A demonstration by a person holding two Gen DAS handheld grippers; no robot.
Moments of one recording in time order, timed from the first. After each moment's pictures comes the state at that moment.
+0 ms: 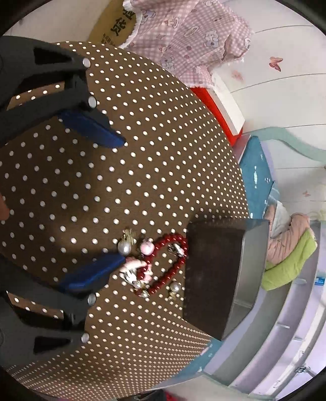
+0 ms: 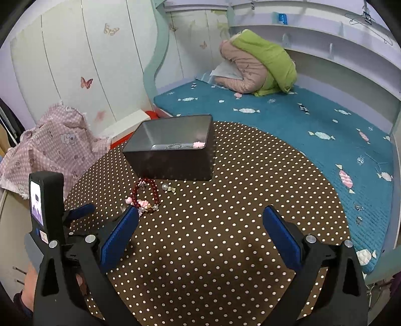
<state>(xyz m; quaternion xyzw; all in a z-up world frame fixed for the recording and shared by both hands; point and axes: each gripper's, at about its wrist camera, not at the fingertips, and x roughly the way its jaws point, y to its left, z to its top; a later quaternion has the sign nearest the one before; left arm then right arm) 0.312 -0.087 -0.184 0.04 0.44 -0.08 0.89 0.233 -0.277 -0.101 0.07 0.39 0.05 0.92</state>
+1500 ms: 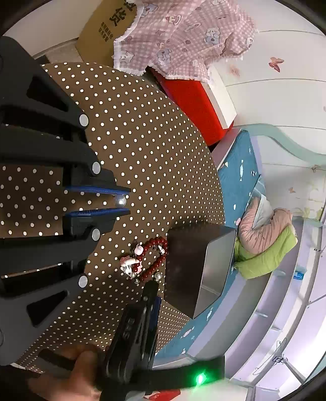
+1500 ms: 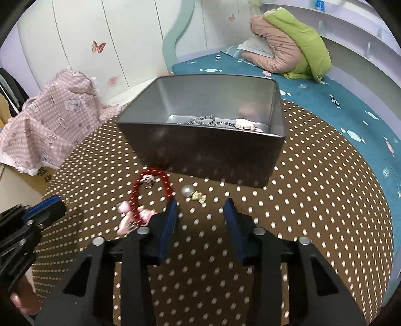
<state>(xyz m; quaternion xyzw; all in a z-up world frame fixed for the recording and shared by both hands) 0.289 -0.043 -0.144 -0.01 0.41 -0.12 0.90 0.320 -0.224 -0.162 0.02 0.45 0.11 0.88</state>
